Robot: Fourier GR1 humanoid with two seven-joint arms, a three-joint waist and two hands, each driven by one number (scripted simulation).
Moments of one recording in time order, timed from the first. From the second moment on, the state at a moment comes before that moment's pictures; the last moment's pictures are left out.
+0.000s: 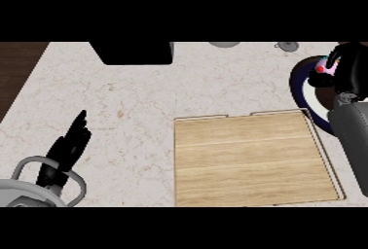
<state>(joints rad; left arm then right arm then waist) -0.05 0.52 -0.35 -1.51 0.22 0.40 0.26 -0.65 -0.47 0.03 -1.01 1.03 -0.48 0.54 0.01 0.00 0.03</state>
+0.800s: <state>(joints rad) -0.06 0.51 -0.36 -1.53 0.20 0.40 0.29 -0.70 -0.58 -0.13 -0.58 0.83 -0.32 0.26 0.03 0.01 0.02</state>
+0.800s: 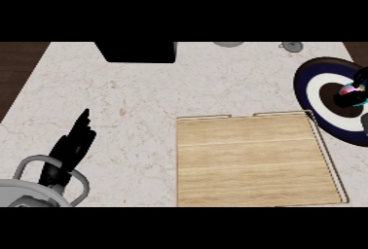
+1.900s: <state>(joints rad) -0.03 0.51 -0.34 -1.53 0.22 0.40 0.26 -0.67 -0.61 -0.52 -0.51 0.33 -0.09 -0.43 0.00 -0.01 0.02</state>
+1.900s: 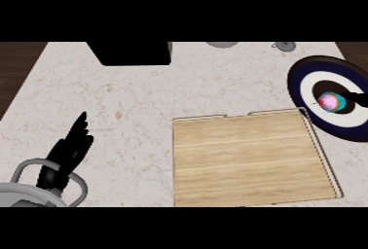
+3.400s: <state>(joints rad) -0.05 0.47 -0.34 -1.53 0.19 0.38 0.27 -0.63 -0.66 -0.56 -0.28 0.29 -0.15 -0.67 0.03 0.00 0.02</state>
